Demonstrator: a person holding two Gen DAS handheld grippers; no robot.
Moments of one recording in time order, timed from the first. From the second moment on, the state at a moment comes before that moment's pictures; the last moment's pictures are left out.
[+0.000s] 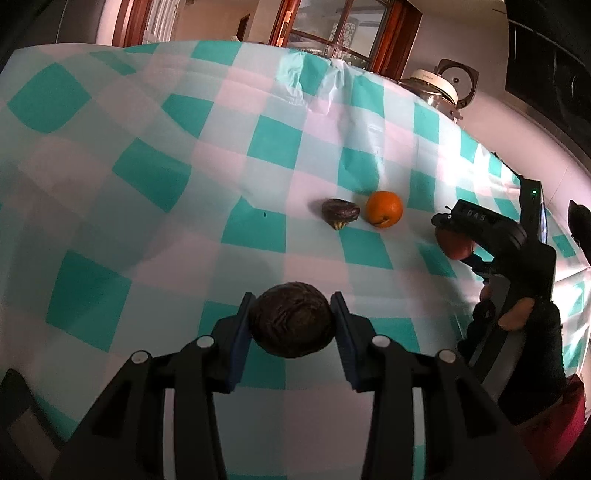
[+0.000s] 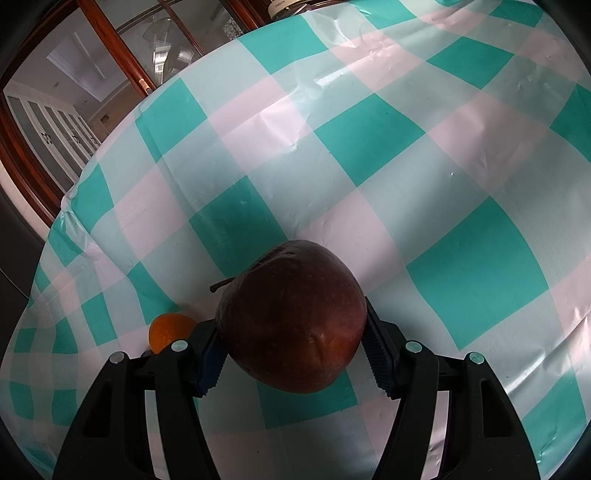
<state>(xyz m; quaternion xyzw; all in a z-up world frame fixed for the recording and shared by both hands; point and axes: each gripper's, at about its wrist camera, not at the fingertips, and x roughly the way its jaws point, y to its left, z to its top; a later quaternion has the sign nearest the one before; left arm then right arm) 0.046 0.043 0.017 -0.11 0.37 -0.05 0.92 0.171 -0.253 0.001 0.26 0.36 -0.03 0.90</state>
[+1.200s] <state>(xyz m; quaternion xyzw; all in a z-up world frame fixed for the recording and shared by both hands) 0.008 0.013 0.024 -0.05 0.36 -0.09 0.93 -0.099 -0.204 0.038 0.23 0.31 0.04 0.92</state>
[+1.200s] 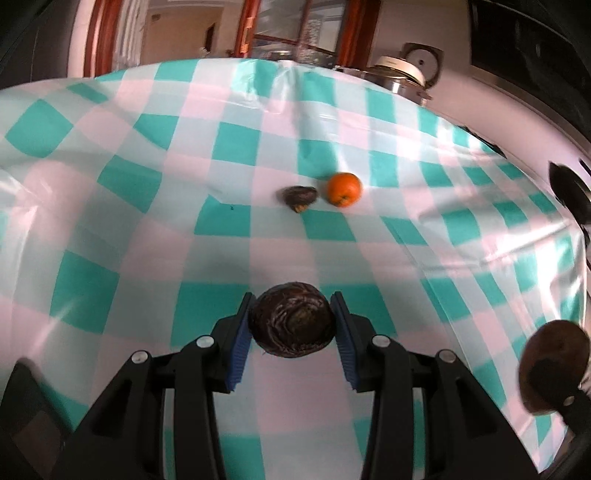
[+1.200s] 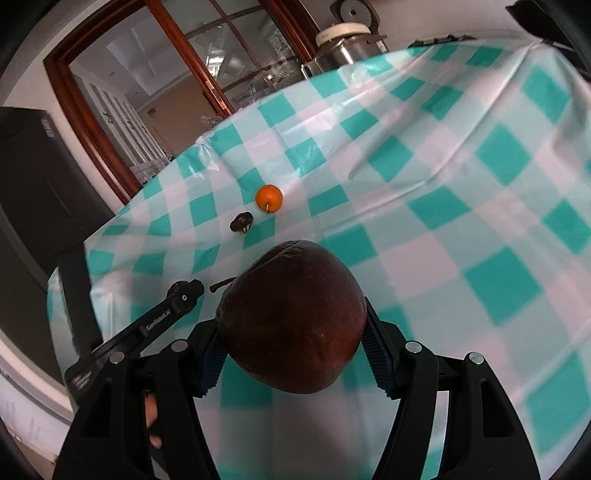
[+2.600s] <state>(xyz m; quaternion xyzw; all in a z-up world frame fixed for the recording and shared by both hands) -0.327 -0.286 0.004 0.27 0.32 -0.49 0.76 -0.415 -0.456 -0.075 0.25 0.37 -0.28 0.85</state>
